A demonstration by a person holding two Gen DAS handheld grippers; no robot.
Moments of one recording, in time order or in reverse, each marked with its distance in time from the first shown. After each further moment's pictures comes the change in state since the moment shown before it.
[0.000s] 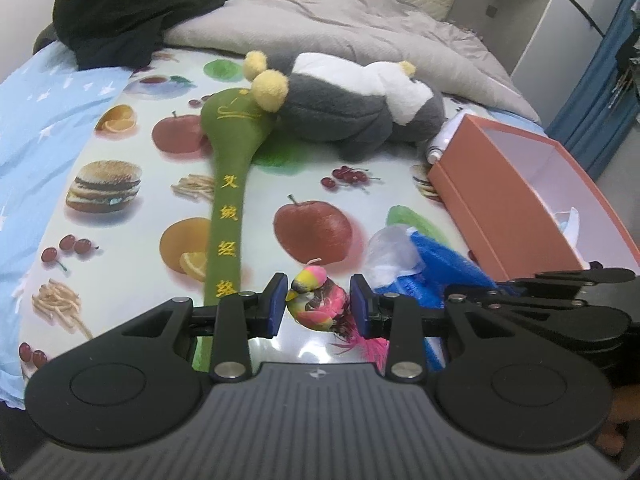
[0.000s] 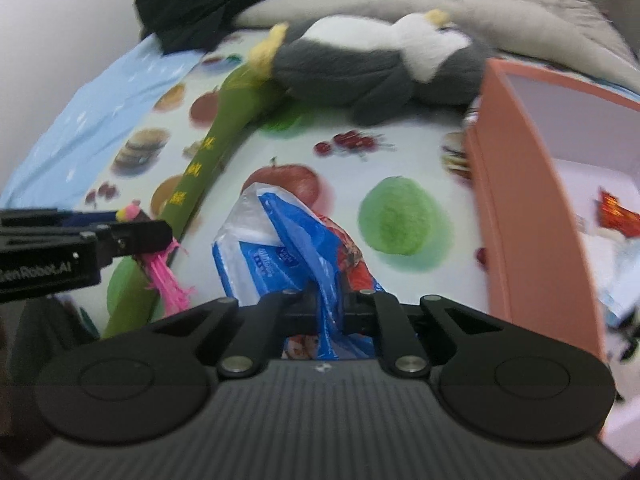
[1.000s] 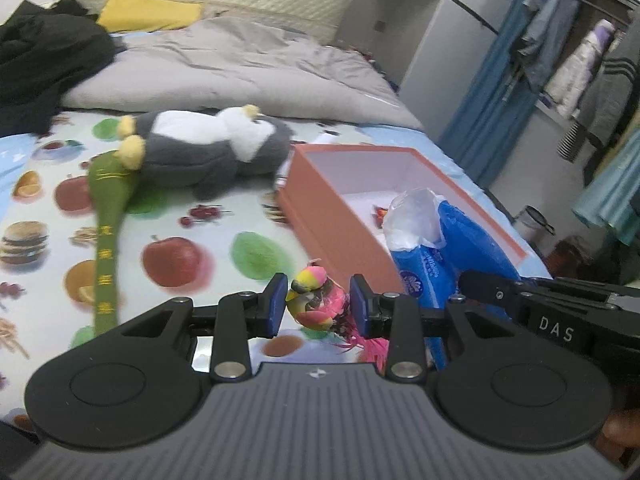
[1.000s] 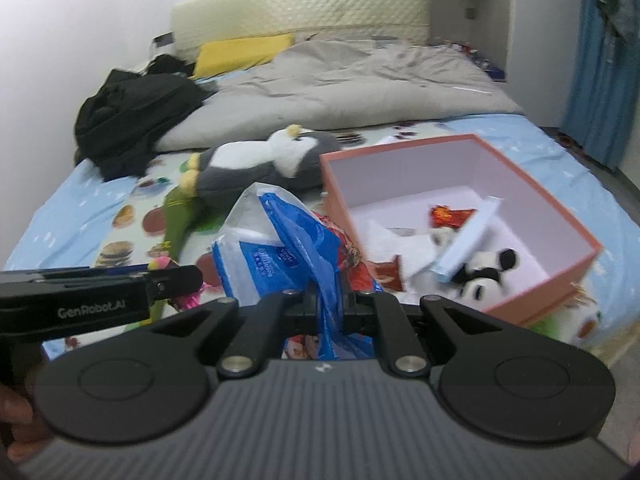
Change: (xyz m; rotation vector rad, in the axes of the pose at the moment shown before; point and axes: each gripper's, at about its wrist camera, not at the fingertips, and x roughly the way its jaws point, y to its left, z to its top) left arm -0.095 -0.102 -0.010 0.150 -0.078 -0.275; right arm -0.182 -0.019 -0.055 0.231 -0.280 -0.249
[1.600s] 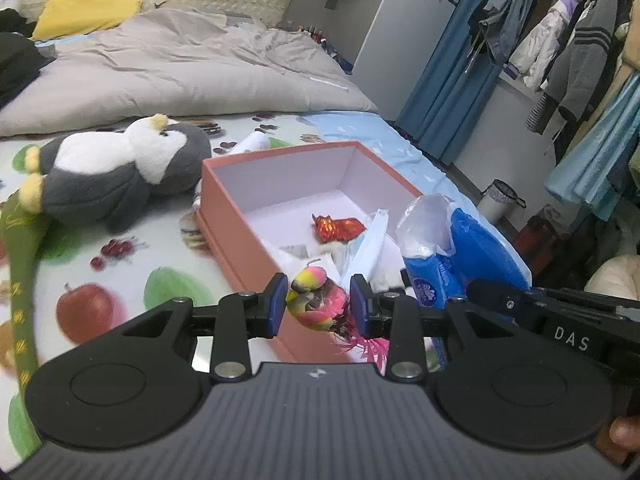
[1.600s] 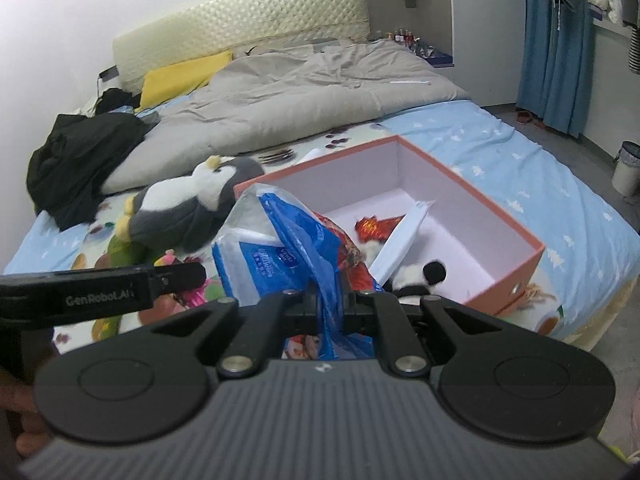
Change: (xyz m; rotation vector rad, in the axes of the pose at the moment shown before) left arm 0.092 -0.064 0.062 0.079 0.069 -0.096; right arm 0.018 -0.088 0.030 0.140 -0.008 -0.072
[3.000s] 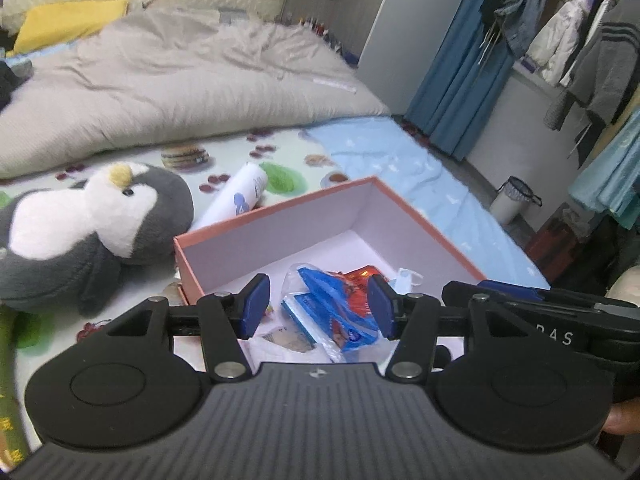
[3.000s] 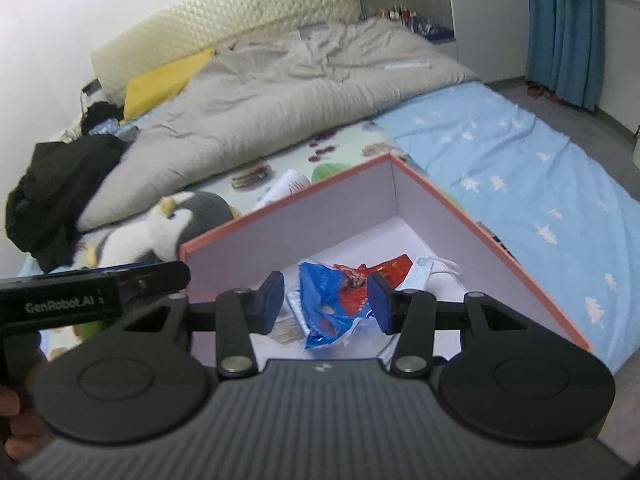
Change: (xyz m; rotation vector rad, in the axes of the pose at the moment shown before) left arm 0.097 0.000 0.097 0.029 0.018 0.030; right arm 0.103 -0.054 0.080 0.077 0.048 0.051
